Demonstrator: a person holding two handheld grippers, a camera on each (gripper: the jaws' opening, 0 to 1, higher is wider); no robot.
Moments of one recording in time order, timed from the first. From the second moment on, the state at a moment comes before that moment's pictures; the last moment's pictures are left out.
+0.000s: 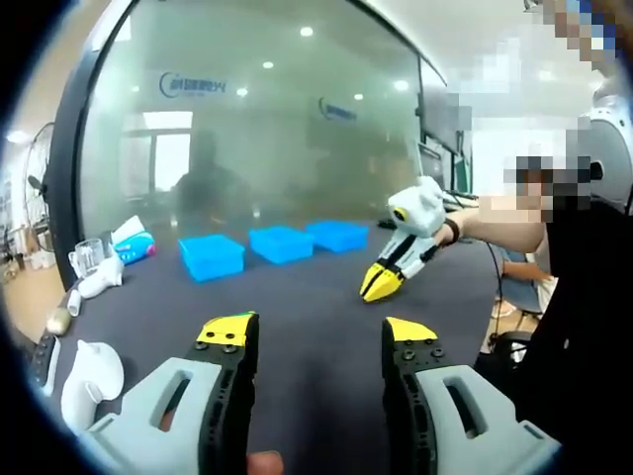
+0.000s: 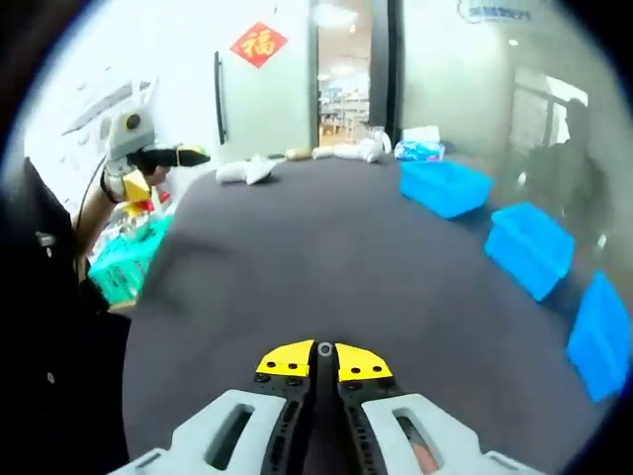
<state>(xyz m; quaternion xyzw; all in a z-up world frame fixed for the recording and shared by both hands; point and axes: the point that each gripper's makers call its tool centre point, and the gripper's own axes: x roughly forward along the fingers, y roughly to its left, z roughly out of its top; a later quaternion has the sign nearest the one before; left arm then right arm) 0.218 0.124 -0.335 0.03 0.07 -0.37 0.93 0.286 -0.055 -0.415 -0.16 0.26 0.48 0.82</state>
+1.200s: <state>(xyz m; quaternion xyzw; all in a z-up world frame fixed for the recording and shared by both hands) 0.220 0.123 -0.324 0.03 0.06 -0.36 0.93 0.283 -0.131 -0.308 -0.04 0.04 0.35 0.93</state>
